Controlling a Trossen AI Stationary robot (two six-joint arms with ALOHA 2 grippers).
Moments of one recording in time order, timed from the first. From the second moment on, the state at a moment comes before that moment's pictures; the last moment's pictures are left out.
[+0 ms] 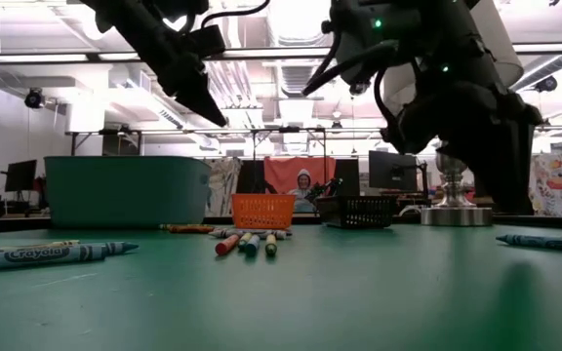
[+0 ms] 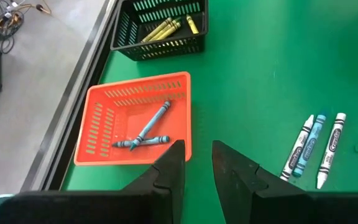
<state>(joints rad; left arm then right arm) 0.21 1.30 0.95 -0.41 -0.20 0.20 0.20 1.88 1.27 -1.15 -0.21 1.06</state>
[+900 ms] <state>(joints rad) 0.21 1.30 0.95 -0.41 -0.20 0.20 0.20 1.92 1.22 -1.03 -0.16 1.05</state>
